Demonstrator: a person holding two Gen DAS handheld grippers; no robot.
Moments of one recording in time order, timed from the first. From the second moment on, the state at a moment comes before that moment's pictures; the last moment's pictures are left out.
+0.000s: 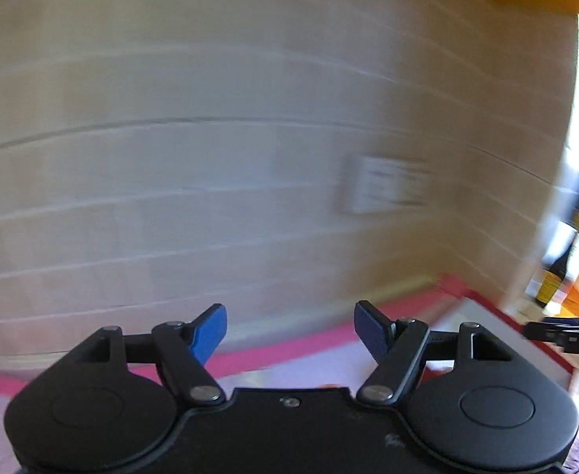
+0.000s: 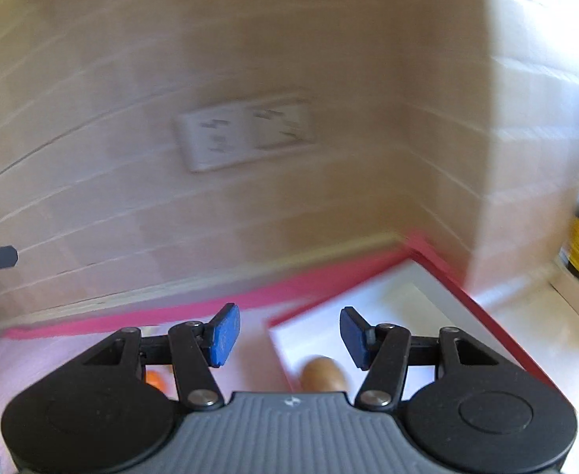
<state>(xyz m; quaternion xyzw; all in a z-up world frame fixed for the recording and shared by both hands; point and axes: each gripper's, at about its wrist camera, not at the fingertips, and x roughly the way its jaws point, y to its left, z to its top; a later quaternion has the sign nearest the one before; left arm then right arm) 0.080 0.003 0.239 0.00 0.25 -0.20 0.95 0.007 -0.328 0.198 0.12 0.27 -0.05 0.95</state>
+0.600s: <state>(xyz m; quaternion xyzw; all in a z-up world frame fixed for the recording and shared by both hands) 0.099 0.081 0.113 -0.07 0.38 -0.10 0.92 0.086 -0.196 0.114 0.04 0.40 0.08 0.91</state>
